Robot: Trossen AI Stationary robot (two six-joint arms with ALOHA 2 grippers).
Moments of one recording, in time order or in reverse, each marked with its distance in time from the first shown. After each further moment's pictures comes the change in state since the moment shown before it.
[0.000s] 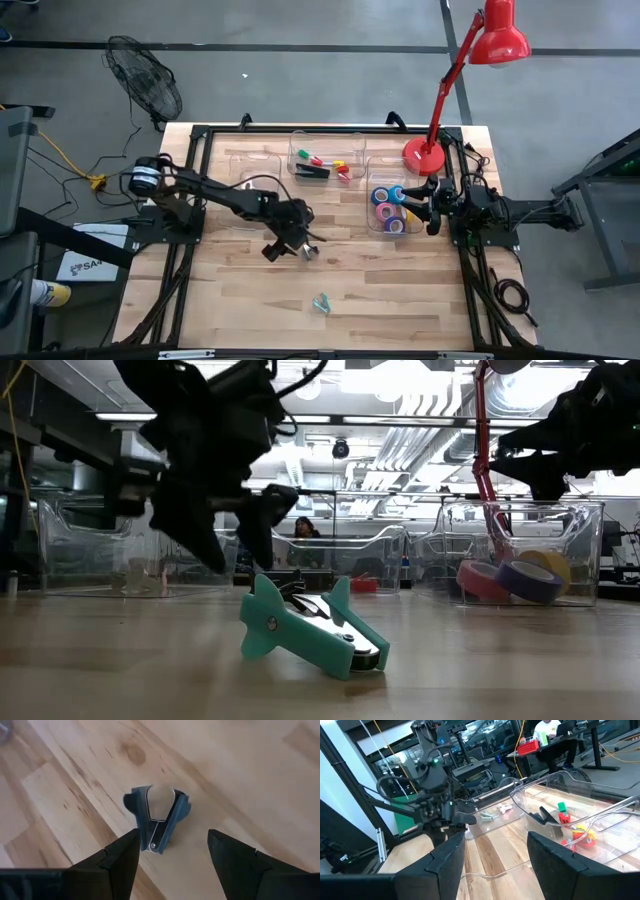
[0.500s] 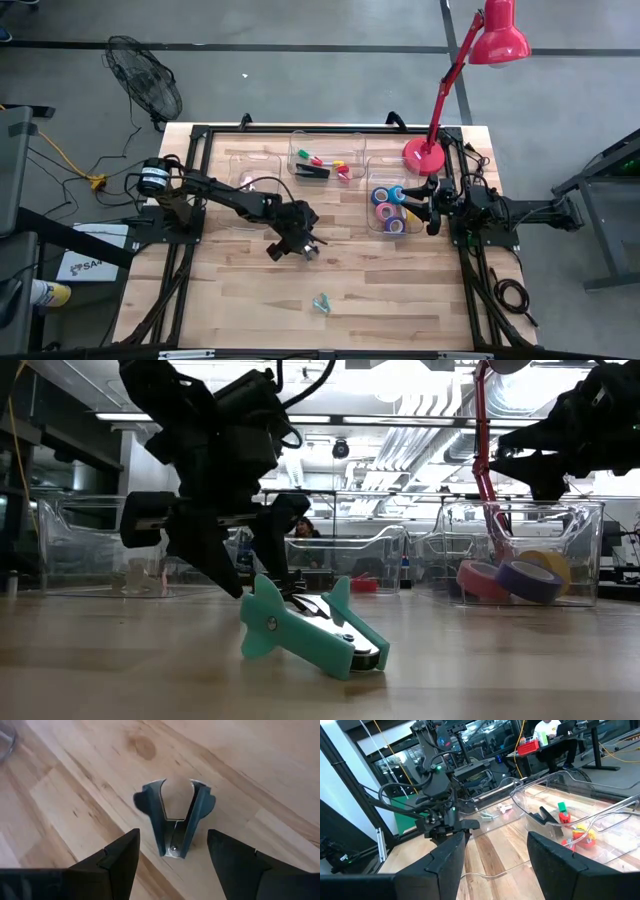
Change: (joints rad) left arm 0.000 0.071 -0.001 0.093 -0.052 0.118; right arm 0.000 0.000 0.000 0.000 0.000 0.000
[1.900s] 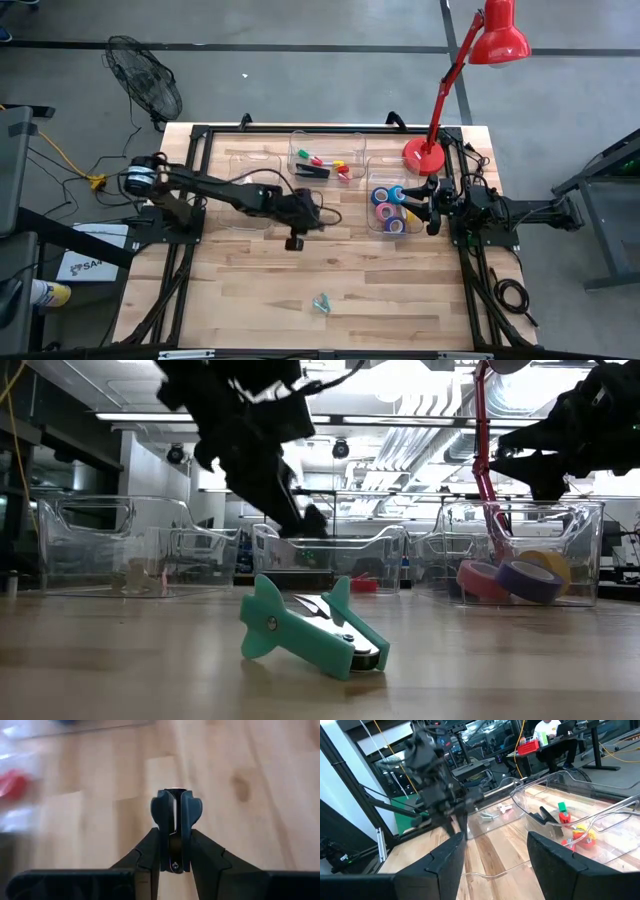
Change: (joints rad) left arm -0.006 -0.086 0.143 -0.169 -0.299 -0.610; right arm 0.000 0.000 0.000 0.000 0.000 0.000
